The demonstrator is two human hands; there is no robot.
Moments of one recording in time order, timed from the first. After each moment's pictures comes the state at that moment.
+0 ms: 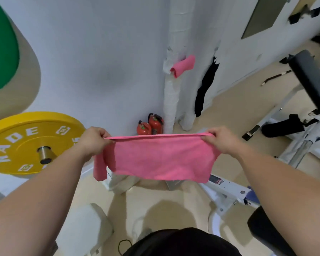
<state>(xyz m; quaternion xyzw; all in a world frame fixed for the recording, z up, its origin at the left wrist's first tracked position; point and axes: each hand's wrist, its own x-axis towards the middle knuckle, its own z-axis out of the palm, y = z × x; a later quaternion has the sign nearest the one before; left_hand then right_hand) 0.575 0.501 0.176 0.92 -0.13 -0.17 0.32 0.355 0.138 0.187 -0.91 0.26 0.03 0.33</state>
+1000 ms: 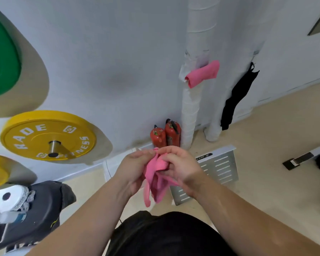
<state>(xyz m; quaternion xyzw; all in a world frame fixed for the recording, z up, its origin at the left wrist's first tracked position) 0.487 0.281 0.174 0.60 0.16 -0.29 0.73 0.437 0.135 0.186 -0.52 0.24 0.15 0.80</state>
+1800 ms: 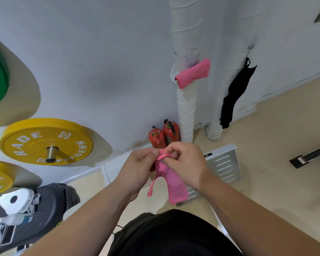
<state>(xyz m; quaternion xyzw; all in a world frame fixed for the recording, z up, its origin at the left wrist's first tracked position) 0.476 0.210 0.199 0.75 0.00 -0.25 0.62 0.446 0.053 0.177 -0.81 0.06 -0.02 0.58</state>
